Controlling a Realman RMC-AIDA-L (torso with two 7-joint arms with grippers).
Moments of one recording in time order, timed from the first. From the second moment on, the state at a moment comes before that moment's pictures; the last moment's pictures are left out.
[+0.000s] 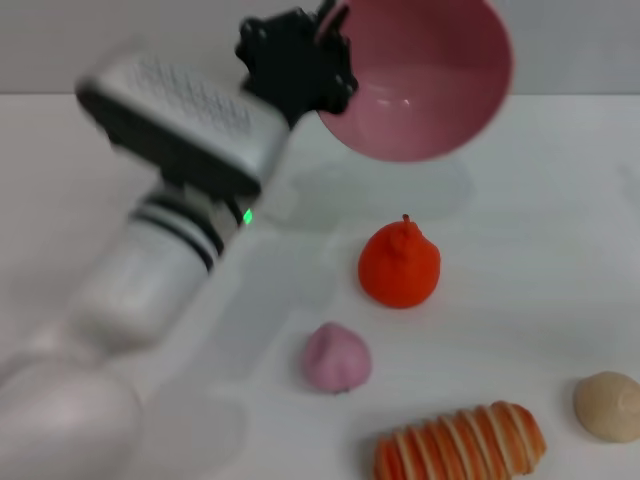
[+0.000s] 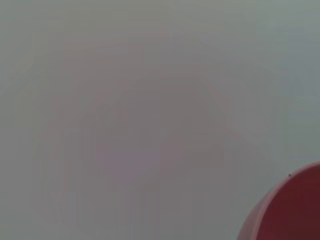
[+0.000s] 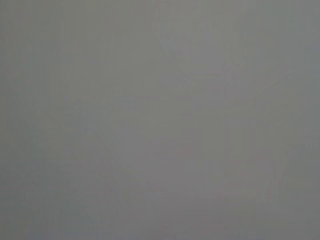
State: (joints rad) left arm -0.32 -2.06 2.34 1.16 2.19 -0.63 -2.30; right arm 0.33 2.06 -0.52 -0.63 -1.25 -1.49 1.12
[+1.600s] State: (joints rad) left arm -0.66 -2.04 1.21 1.08 2.27 0.90 -2.45; right arm 0.72 2.07 -1.55 -0.78 -1.99 -1.26 2.07
